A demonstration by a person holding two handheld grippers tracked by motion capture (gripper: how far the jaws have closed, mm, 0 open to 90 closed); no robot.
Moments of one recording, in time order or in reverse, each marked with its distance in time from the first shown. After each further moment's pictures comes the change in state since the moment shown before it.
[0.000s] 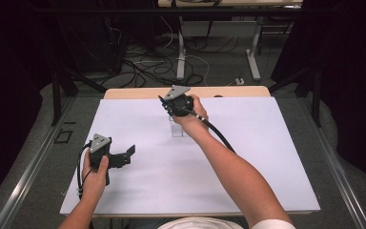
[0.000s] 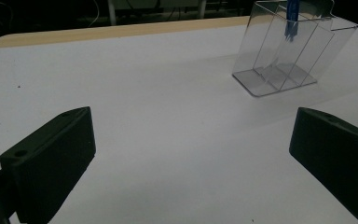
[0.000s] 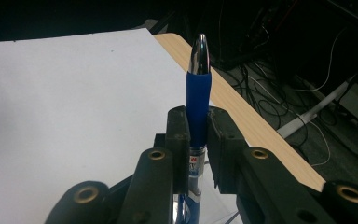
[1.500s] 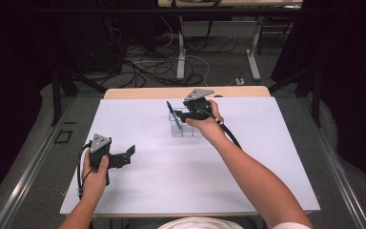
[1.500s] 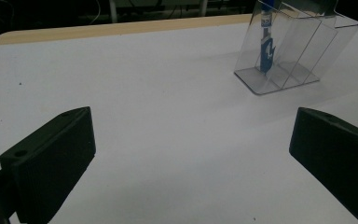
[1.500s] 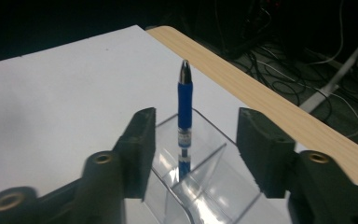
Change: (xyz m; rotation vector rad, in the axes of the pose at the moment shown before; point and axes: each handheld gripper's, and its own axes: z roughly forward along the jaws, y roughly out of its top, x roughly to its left) left arm 0.000 -0.001 0.000 0.008 0.005 -0.002; right arm -0.024 -0.045 -0.025 -0.028 0.028 0.200
